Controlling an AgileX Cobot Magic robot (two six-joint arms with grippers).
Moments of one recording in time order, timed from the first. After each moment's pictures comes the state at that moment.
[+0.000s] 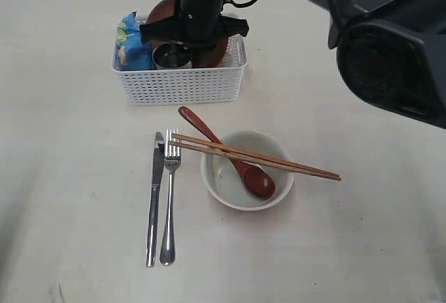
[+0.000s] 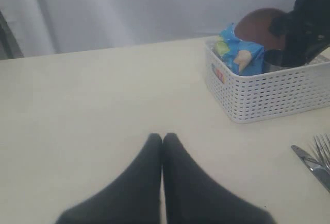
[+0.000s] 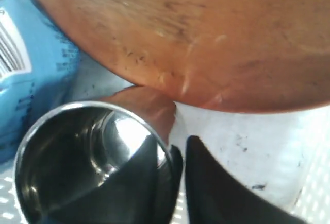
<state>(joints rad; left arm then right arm) -0.15 0.00 0.00 0.04 0.33 0.01 0.65 2.43 -2.18 0.07 1.13 0.31</state>
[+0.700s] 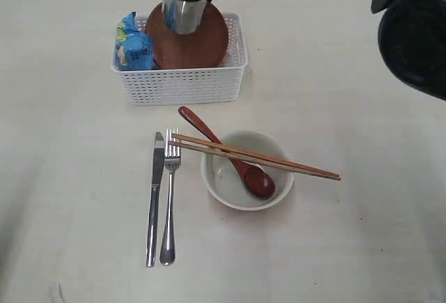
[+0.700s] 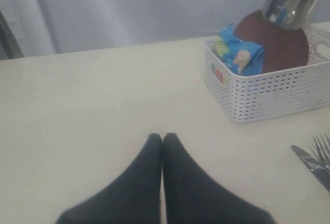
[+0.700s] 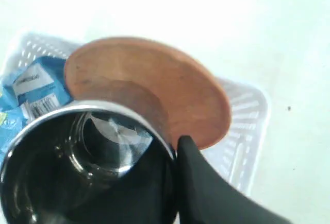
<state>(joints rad) -0.15 0.00 0.00 0.04 0.33 0.01 0.60 2.31 -2.33 -0.05 1.21 0.28</state>
